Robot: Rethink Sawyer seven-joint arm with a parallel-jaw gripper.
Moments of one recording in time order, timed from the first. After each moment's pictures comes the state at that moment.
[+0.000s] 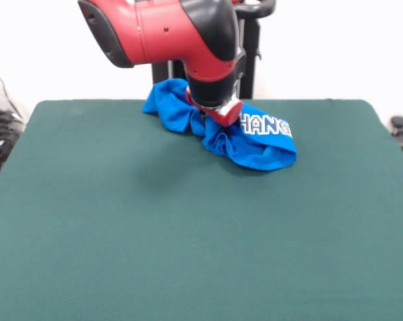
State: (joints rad) arm -0.51 -0.46 0.31 1.82 -0.52 0.69 2.68
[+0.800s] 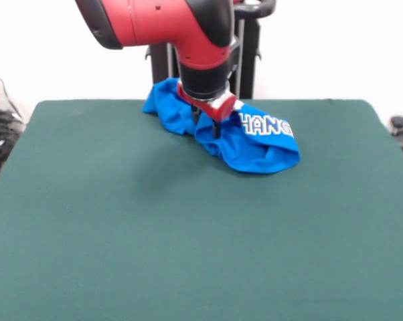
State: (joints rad) arm -0.51 -0.54 0.31 1.82 -0.52 0.69 2.68
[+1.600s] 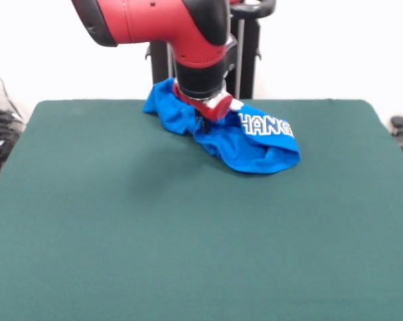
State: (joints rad) arm -0.52 -0.54 0.31 1.82 -0.52 0.69 2.68
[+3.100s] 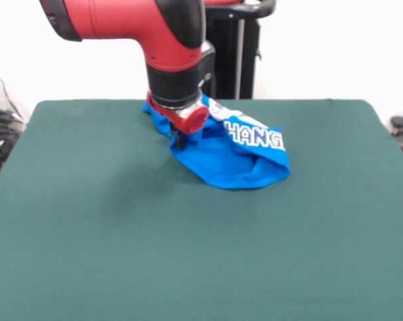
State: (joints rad) arm -0.55 -0.55 0.31 1.71 -0.54 0.69 2.68
